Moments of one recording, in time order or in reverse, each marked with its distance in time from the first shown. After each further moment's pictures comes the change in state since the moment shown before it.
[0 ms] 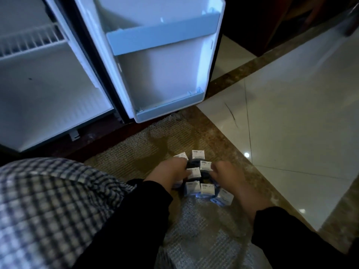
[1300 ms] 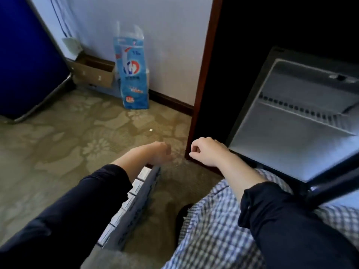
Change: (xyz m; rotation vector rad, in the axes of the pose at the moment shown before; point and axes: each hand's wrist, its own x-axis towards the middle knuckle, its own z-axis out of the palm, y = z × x) left_hand -0.423 -0.381 0.064 -0.542 0.523 -0.774; right_hand -0.140 -0.575 -0.012 -0.399 -0.166 -1.183
